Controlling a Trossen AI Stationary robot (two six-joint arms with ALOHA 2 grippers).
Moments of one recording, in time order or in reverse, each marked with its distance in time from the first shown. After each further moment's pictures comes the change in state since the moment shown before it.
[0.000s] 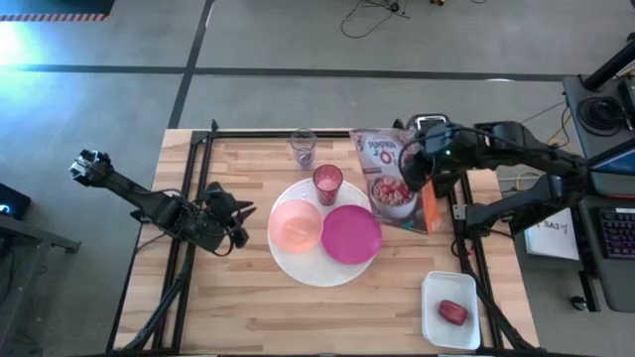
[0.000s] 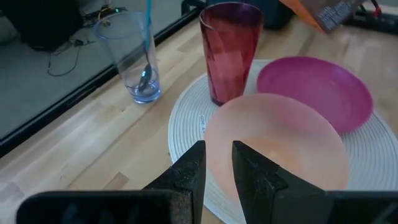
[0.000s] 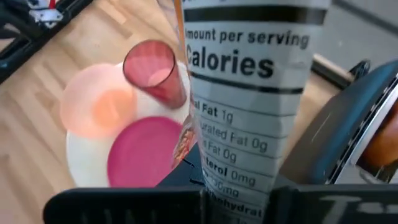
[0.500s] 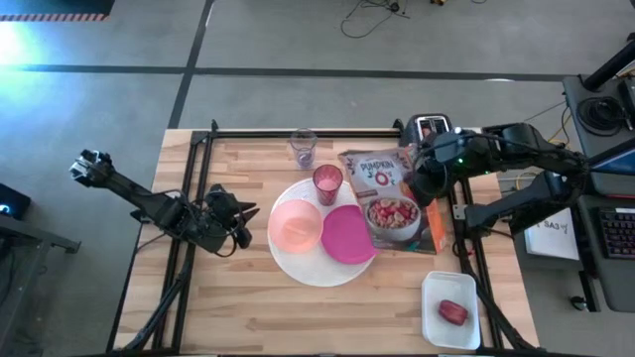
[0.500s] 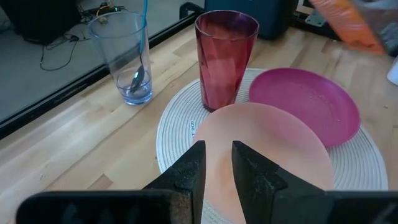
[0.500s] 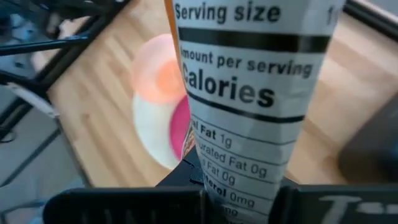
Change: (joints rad) left arm 0.000 0.033 0.000 0.065 -0.006 -0.043; right arm 0.126 0.019 0.102 -0.032 -0.158 0.106
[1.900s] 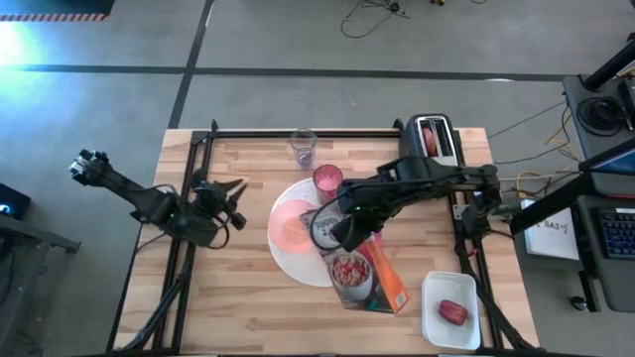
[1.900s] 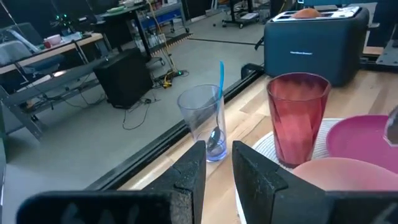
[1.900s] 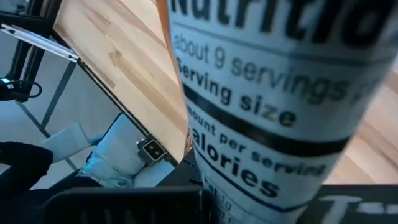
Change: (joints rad) left arm -0.001 -0.100 0.000 -0.043 -0.340 0.211; right arm 0.150 0.688 0.613 -0.198 -0.279 0.301
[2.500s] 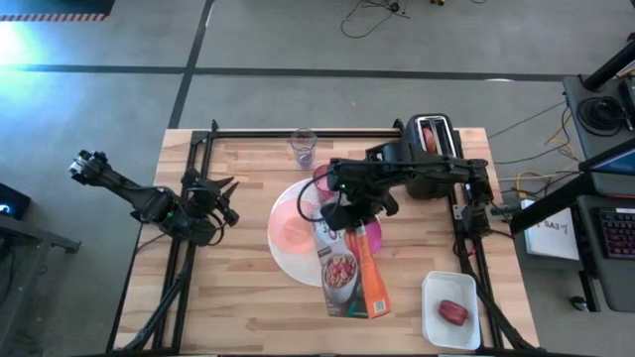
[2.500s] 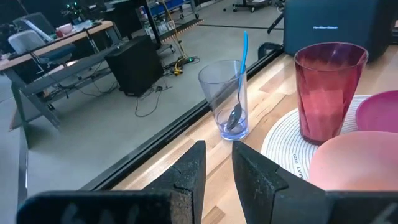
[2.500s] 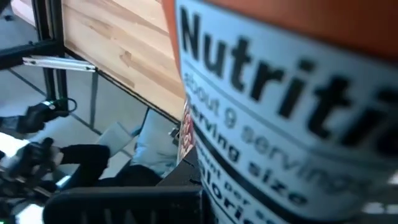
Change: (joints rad) left arm 0.000 -0.061 -0.040 -0.227 0.002 -0.167; right arm -0.127 0.036 0.000 0.002 -0.224 0.172
